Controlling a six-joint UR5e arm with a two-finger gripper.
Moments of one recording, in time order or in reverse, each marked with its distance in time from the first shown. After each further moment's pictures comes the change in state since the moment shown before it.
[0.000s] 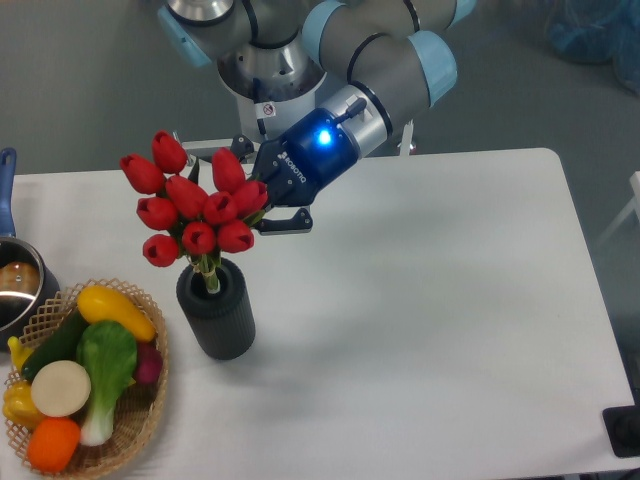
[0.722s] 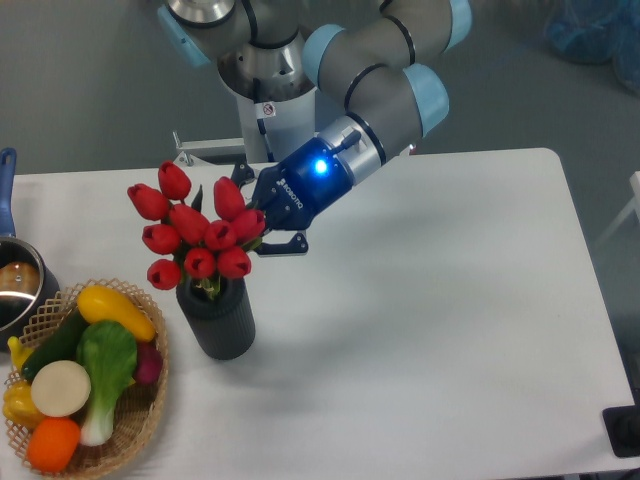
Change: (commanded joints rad) arm -0.014 -0.077 -0.014 0.006 0.012 0.080
